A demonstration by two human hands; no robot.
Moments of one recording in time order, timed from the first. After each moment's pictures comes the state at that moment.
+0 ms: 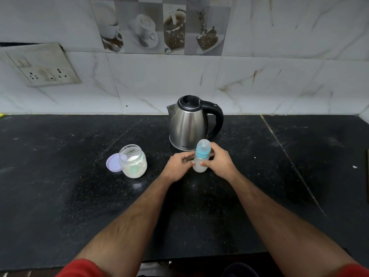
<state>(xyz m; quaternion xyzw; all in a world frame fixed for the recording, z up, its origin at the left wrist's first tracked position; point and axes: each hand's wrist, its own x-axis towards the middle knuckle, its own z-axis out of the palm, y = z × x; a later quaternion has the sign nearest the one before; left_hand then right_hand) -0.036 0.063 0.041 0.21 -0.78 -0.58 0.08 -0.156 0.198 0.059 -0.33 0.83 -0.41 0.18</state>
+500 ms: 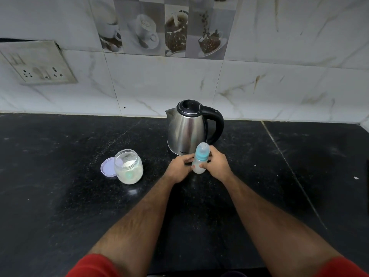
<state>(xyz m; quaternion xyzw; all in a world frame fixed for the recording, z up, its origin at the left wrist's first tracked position) -0.071 0.048 0.018 0.22 -0.80 -0.56 0.04 -0.189 0.174 0.032 -0.28 0.85 -0.40 0.20</state>
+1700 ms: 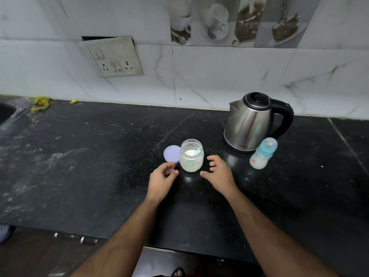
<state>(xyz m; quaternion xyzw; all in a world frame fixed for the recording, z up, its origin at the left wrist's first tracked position) 0.153 -0.046 -0.002 0.43 -0.70 -0.52 0.23 -0.016 0.074 0.012 -0.30 0.83 -0.40 0.25</state>
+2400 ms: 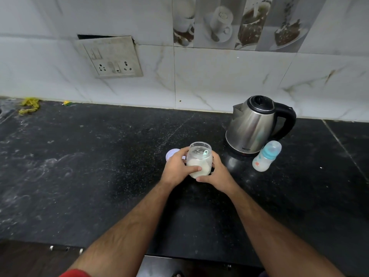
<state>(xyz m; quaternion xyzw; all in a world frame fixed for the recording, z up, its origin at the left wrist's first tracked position) 0.106 -0.075 0.028 0.33 -0.77 -0.52 0.15 -0.018 0.054 0.005 -0.33 0.76 -0.45 0.33</state>
